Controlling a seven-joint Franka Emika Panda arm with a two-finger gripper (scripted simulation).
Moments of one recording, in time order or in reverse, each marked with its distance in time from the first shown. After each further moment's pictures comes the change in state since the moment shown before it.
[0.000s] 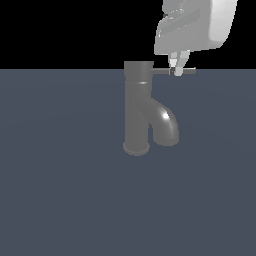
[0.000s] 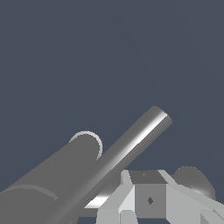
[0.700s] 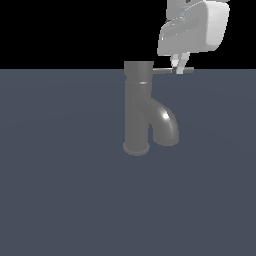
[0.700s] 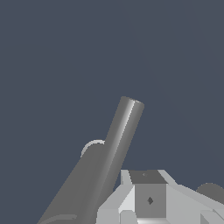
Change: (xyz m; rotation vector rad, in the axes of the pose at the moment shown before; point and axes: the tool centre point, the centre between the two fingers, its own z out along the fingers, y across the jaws) arm 0.027 -0.037 0.000 0.002 -0.002 -0.008
